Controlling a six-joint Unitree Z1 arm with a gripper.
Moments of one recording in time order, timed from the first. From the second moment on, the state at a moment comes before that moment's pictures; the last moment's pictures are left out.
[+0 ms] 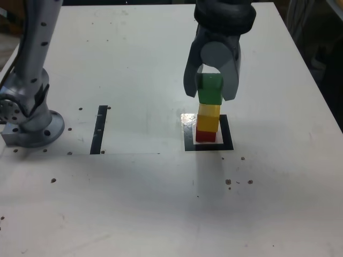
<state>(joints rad) -0.12 2.08 -1.96 1.60 0.02 0.08</state>
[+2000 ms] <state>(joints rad) -0.05 1.84 -1.75 1.62 0.03 0.12</state>
